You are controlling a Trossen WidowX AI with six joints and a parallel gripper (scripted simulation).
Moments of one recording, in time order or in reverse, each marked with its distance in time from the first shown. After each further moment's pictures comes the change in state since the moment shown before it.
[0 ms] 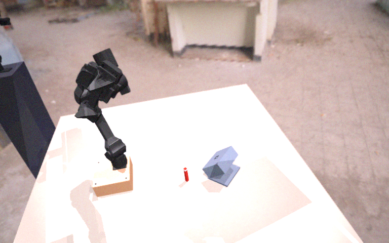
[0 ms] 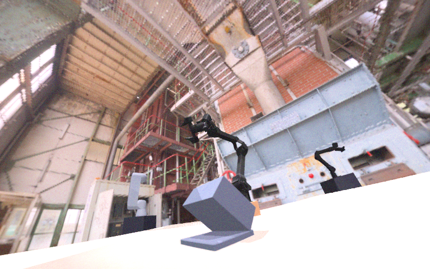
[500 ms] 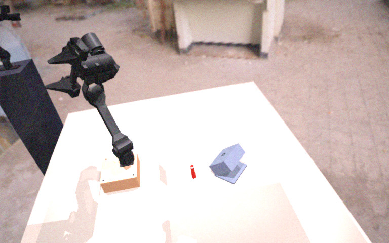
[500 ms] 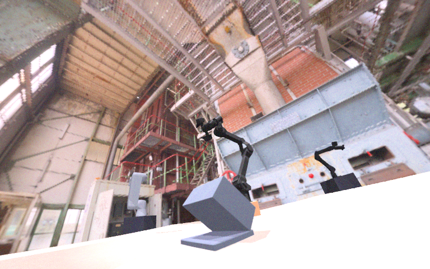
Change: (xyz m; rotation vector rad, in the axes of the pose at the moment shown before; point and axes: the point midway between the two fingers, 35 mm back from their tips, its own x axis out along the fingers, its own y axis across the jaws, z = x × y) arm -0.027 -0.034 0.137 0.017 -0.353 -0.204
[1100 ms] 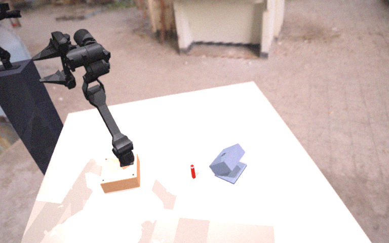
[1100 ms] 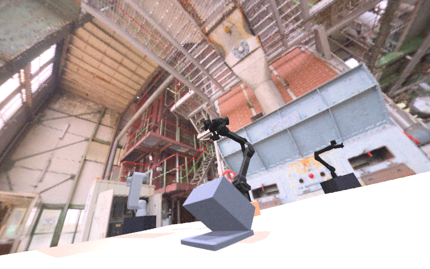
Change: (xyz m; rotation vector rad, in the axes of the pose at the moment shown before) arm -0.006 -0.037 0.067 0.111 -0.121 -0.251
